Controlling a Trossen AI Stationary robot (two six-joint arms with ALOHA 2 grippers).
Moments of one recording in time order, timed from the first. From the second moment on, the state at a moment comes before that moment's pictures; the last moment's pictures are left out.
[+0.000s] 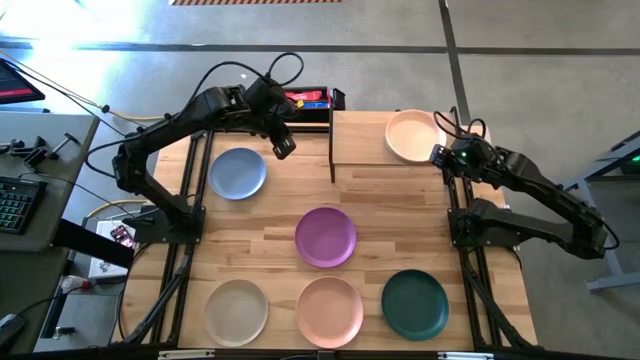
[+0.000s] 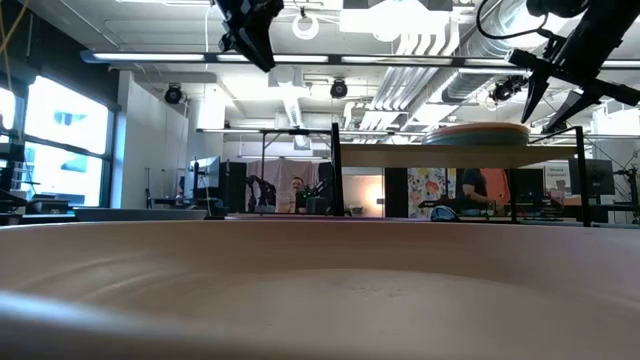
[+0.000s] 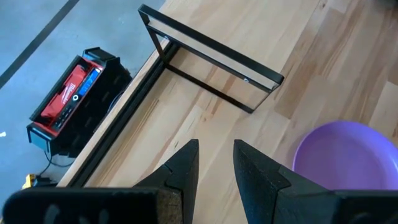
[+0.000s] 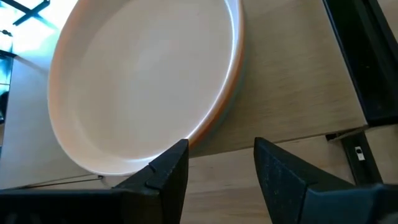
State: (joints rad) left arm 0.45 1.56 1.73 -1.09 -0.09 -0.04; right arm -0.64 0.64 0.77 -1.02 0.29 1.11
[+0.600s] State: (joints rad) left arm 0.45 1.56 1.73 -1.09 -0.12 -0.05; right arm -0.60 0.71 0.77 -0.74 0.13 0.99
